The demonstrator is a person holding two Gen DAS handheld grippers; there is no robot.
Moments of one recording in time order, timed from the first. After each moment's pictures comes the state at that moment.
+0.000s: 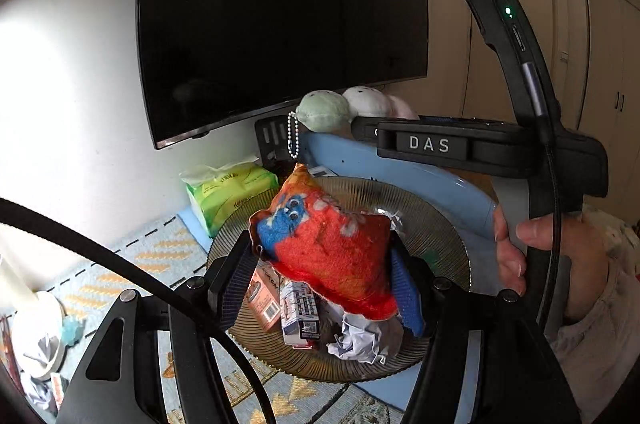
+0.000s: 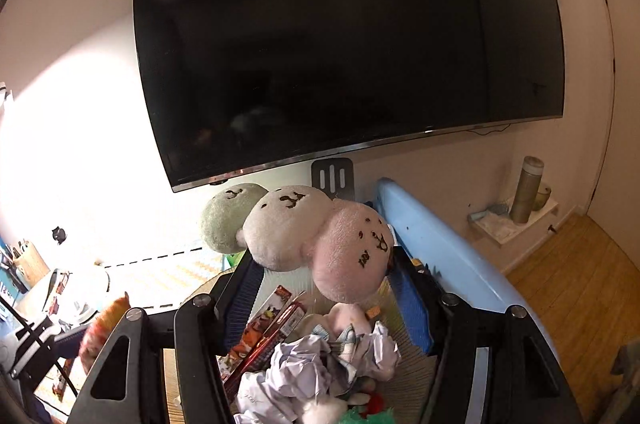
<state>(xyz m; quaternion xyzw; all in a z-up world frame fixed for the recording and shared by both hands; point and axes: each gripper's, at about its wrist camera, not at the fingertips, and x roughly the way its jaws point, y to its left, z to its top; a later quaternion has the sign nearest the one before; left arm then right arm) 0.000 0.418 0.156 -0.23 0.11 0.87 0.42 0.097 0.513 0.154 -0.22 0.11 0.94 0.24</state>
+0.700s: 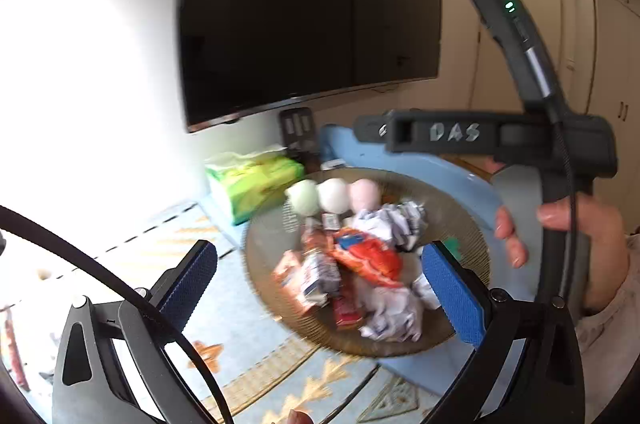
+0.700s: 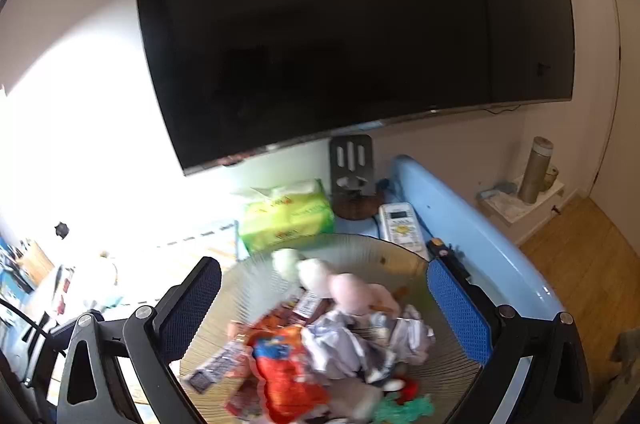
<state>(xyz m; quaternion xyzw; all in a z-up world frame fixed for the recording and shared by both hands) -0.011 0.368 0.164 -0.24 0.10 0.88 0.40 0.076 0.474 0.172 -0.26 0.14 0.93 0.22</state>
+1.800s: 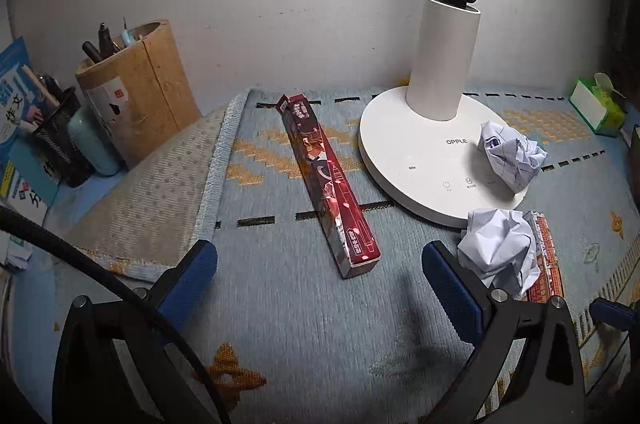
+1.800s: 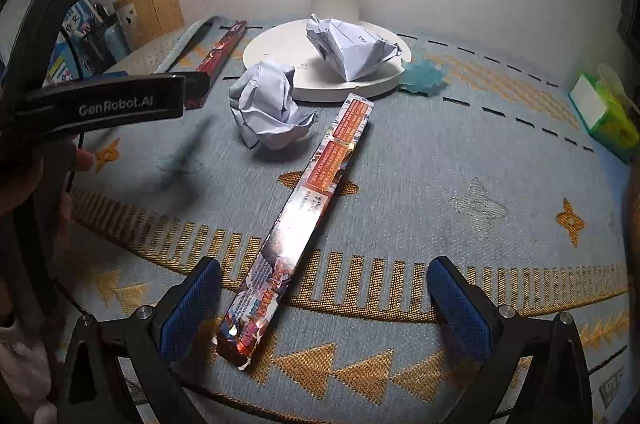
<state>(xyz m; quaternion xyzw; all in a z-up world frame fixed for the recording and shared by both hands) -0.175 0.029 0.038 -0.42 0.06 0.91 0.05 -0.058 0.137 0.003 -0.48 0.02 0.88 0.03</state>
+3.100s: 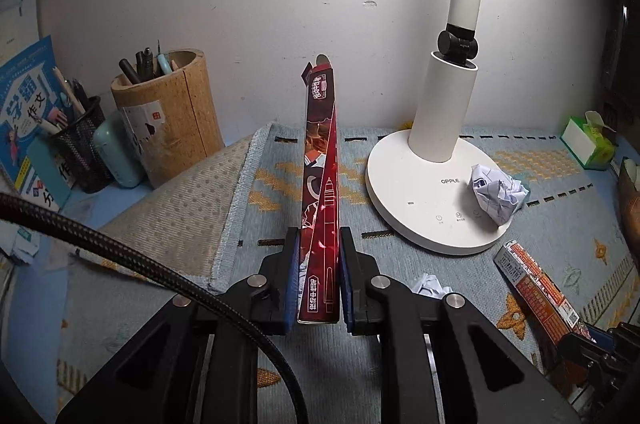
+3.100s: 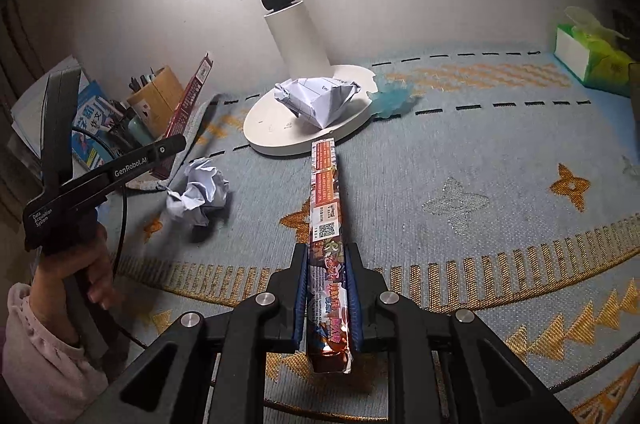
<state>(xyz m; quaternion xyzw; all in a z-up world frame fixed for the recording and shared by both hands) -0.113 0.031 0.071 -0.36 0.03 0.93 0.05 -0.025 0.202 0.015 -0.39 0.17 0.91 -0.01</state>
